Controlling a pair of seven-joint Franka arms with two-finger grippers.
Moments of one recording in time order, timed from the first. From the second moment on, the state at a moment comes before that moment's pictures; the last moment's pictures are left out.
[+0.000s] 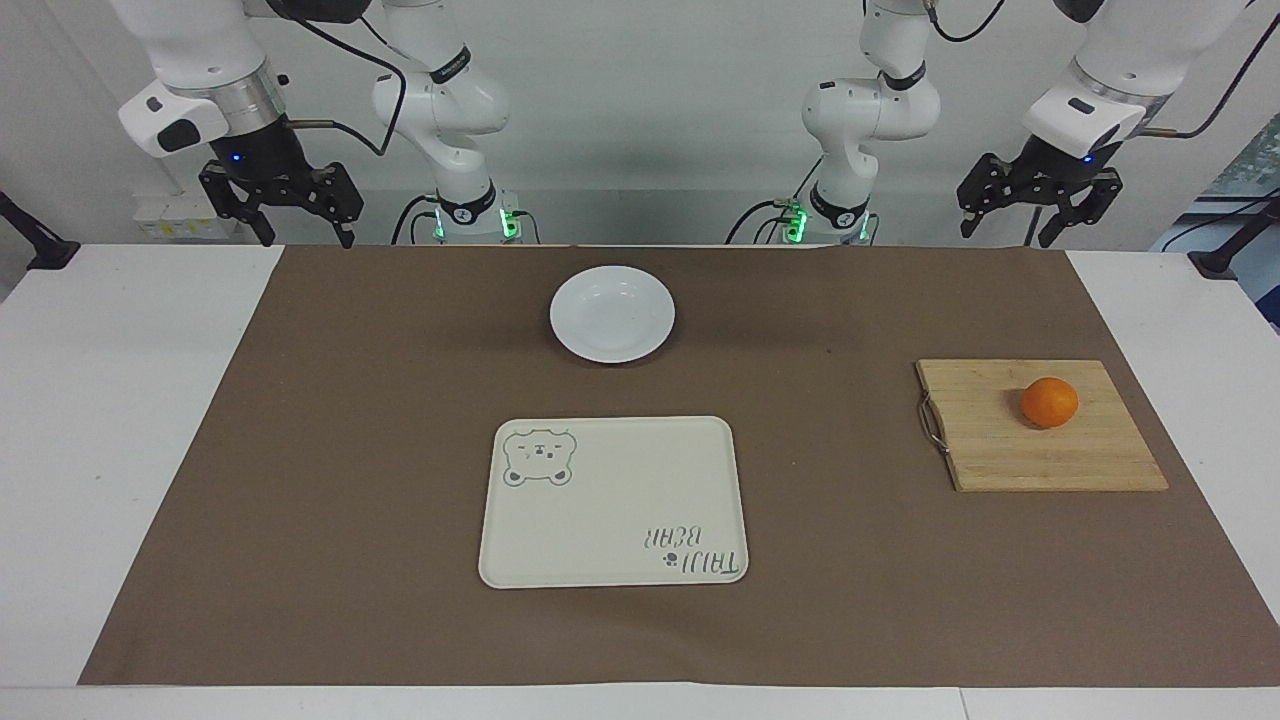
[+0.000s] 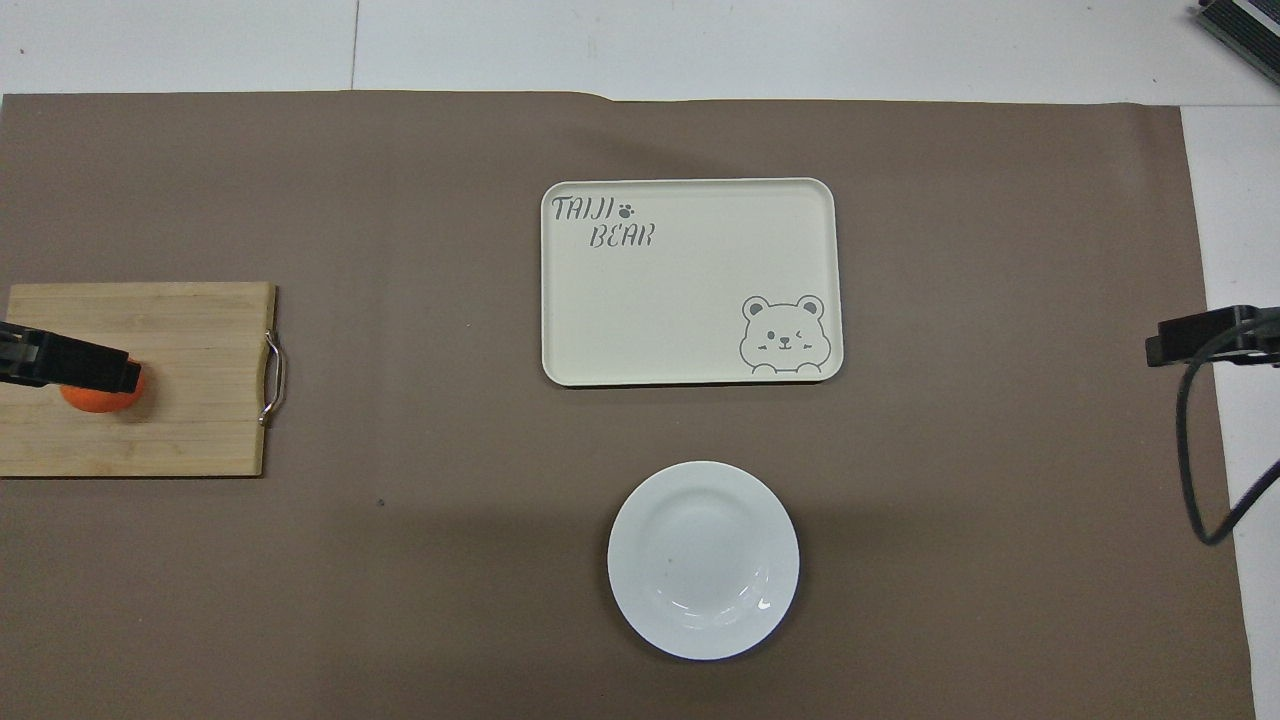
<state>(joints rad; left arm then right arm) -0.09 -0.07 0.01 -1.55 -0.02 1.46 0.13 -0.05 -0.07 0.01 -1.58 -0.02 1.53 -0.01</state>
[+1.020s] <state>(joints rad) 0.01 -0.03 0.03 -1.66 -0.03 1.68 0.22 -0.06 -0.07 0.01 -1.58 -0.01 1.53 0.01</state>
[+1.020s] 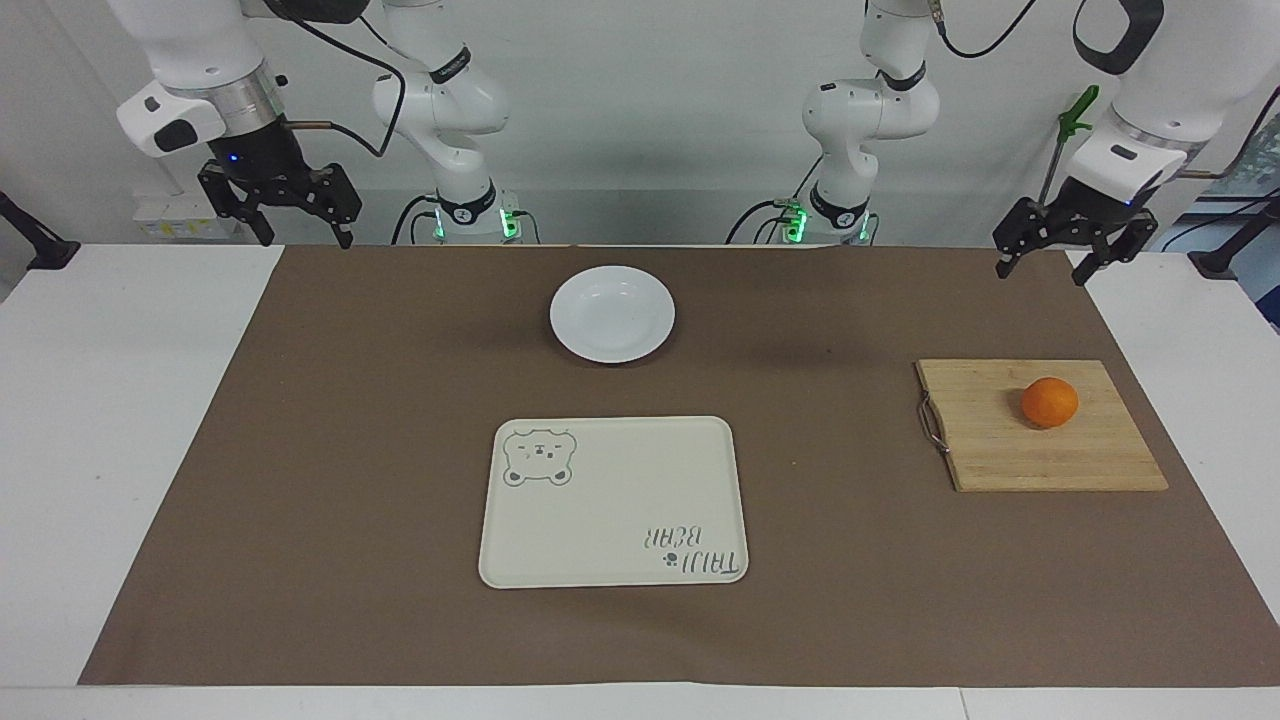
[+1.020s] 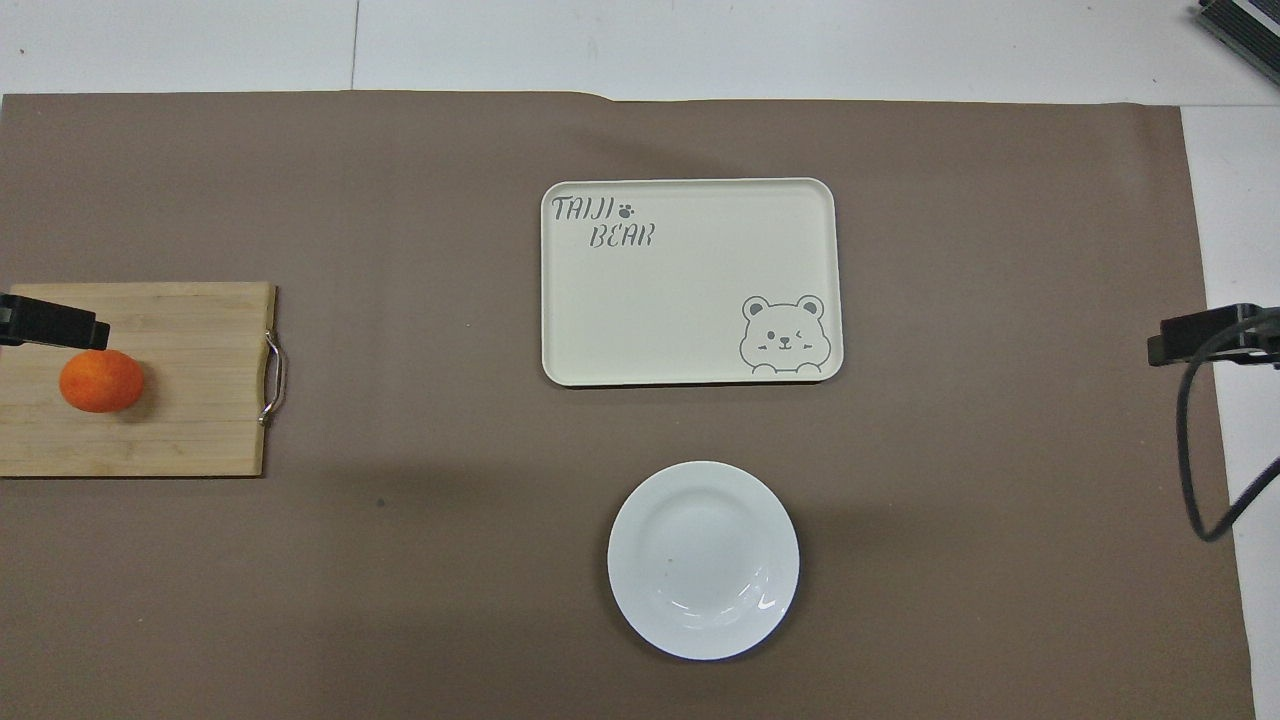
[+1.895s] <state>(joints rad) 0.24 0.21 0.04 -1.79 -0.12 2.06 0.47 -0.06 -0.07 0.01 -1.58 -0.01 1.53 0.01</state>
